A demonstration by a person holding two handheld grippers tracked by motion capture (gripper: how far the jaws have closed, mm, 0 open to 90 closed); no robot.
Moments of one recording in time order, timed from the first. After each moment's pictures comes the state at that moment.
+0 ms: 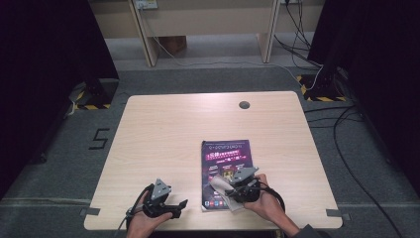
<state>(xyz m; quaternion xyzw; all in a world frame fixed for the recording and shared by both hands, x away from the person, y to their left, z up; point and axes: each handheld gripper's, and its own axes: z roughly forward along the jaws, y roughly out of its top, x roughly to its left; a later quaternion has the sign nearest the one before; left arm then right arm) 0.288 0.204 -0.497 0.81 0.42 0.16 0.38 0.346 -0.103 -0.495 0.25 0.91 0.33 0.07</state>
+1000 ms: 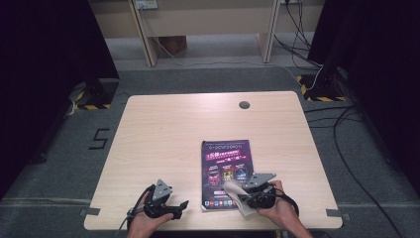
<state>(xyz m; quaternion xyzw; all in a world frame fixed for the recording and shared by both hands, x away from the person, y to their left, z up) 0.288 0.202 -0.498 0.81 0.42 0.15 0.37 0.326 -0.141 -0.495 0.28 0.90 0.34 0.07</state>
